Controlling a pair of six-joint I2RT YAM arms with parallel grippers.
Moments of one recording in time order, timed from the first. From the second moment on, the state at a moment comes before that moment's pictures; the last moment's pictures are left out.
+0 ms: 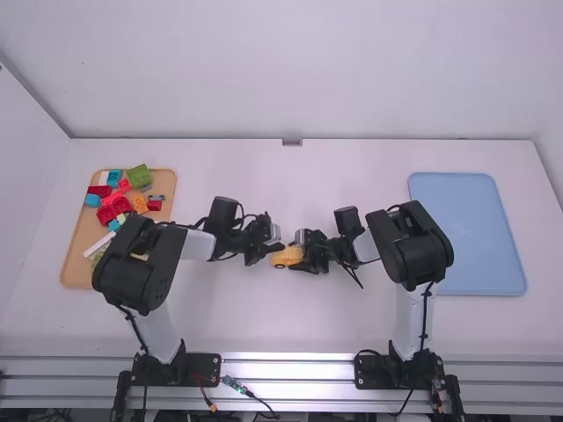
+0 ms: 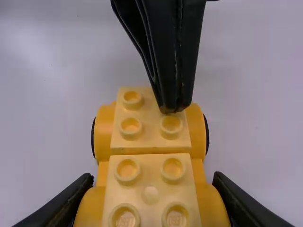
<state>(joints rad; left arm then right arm) -0.24 1.87 0.71 0.23 0.94 0.83 0.33 2.12 0.73 0.39 -1.03 -0.95</state>
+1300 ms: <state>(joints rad) -0.06 1.46 0.80 -0.03 0.82 0.70 0.33 2.12 0.74 0.42 -1.01 -0.90</state>
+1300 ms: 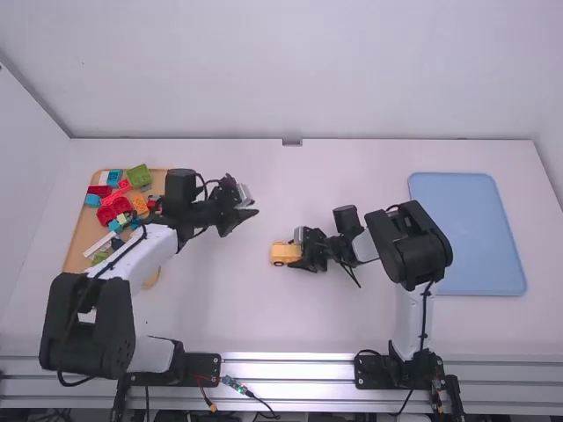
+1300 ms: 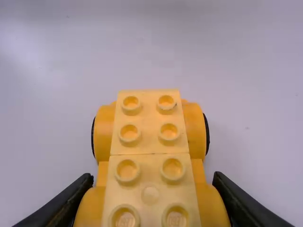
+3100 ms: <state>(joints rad) 0.41 2.36 2.12 -1.16 -0.01 -0.01 0.33 1.78 1.09 -0.58 -0.10 -0.64</state>
